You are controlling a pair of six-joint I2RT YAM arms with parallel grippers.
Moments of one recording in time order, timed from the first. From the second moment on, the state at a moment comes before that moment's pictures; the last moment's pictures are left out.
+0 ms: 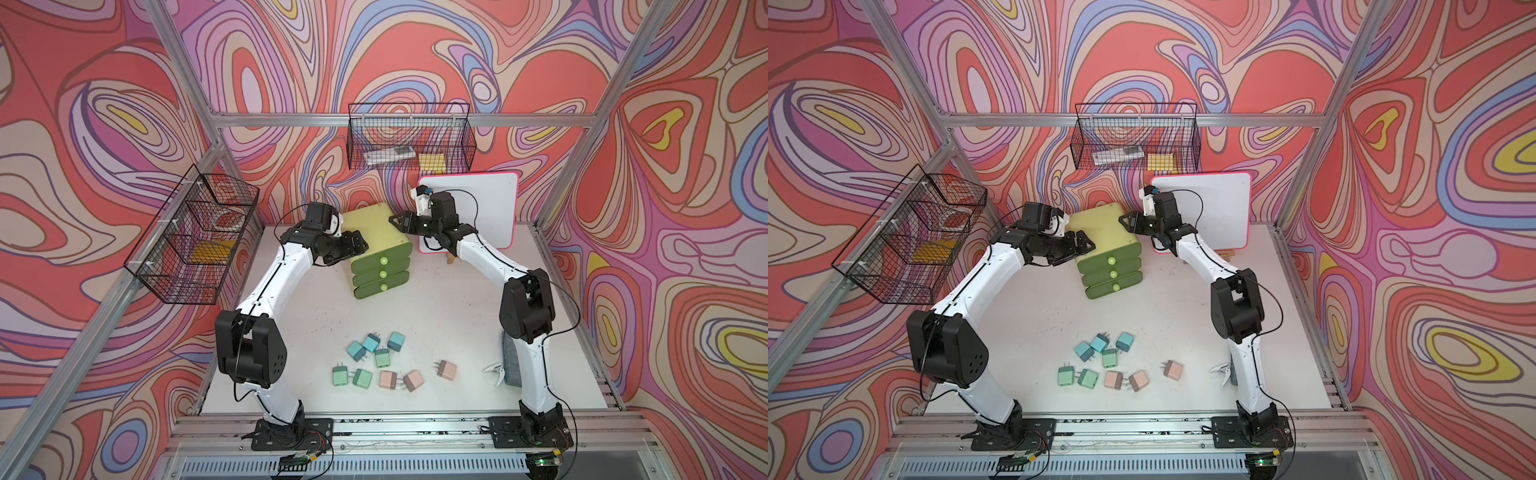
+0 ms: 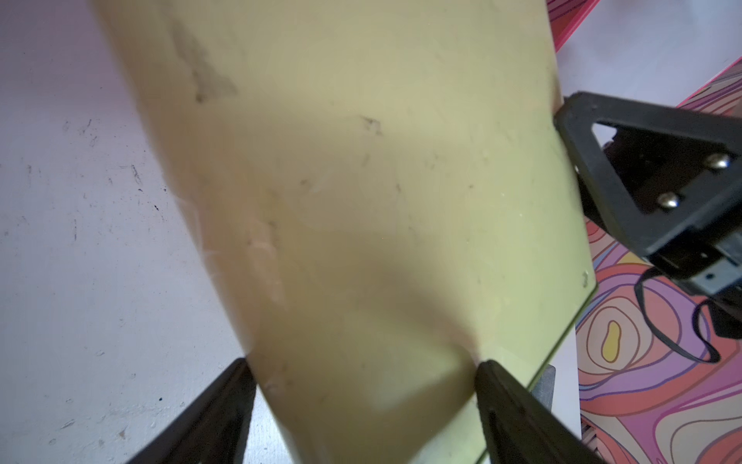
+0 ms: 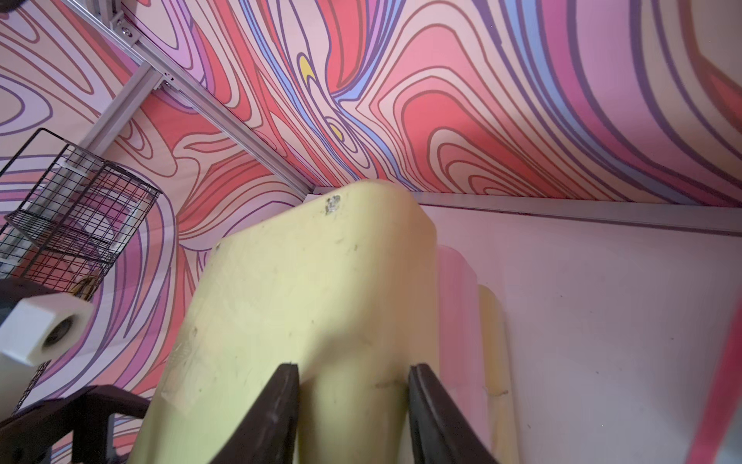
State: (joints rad) left arm -0.19 1.71 1.60 -0.77 0.36 -0.46; right arm 0.41 2.23 2.01 -0.15 -0.46 0.50
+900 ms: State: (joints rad) left arm -0.16 1.76 1.66 -0.73 0.24 -0.51; right arm 0.53 1.83 1.40 -0.03 -0.31 0.36
